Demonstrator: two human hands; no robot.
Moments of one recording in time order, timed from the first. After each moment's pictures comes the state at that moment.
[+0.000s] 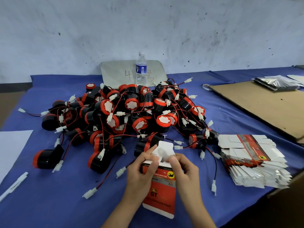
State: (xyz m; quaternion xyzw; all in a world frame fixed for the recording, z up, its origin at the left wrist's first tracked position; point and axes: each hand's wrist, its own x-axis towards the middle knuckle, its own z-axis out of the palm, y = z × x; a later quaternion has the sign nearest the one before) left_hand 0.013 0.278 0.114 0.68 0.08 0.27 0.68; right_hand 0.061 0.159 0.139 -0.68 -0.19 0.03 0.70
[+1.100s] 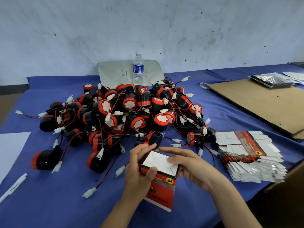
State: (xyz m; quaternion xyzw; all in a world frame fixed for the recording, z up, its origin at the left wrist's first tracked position) left_hand 0.013 0.284 0.107 0.73 0.06 0.32 0.60; right_hand 0.102 0.135 0.182 -0.66 -0.17 0.41 0.60
